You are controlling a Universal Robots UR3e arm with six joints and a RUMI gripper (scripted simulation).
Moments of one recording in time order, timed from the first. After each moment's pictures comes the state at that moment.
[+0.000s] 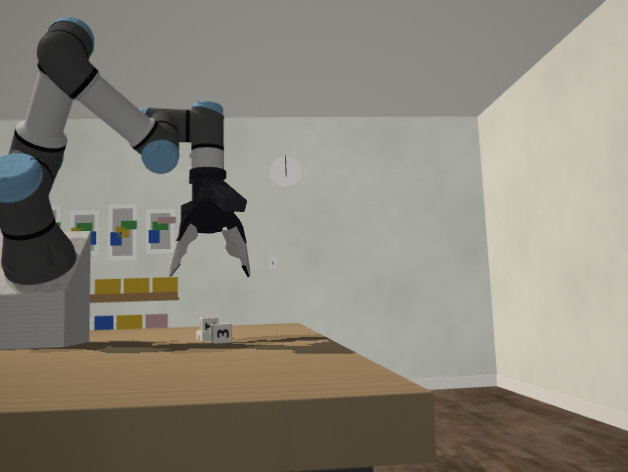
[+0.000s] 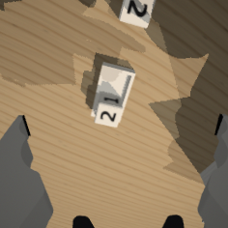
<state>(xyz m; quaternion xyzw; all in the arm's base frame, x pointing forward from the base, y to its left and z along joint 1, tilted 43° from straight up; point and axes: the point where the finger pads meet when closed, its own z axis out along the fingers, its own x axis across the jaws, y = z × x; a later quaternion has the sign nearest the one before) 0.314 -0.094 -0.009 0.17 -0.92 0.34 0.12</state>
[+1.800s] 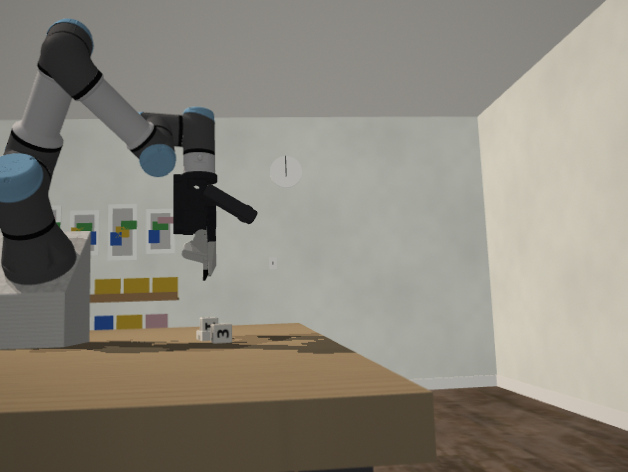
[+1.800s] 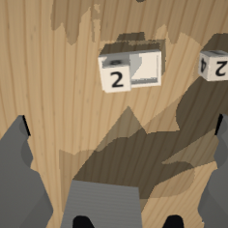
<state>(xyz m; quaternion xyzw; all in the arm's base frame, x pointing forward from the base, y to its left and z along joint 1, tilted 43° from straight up) 0.308 -0.059 -0.041 0.67 -0.65 0.21 0.30</state>
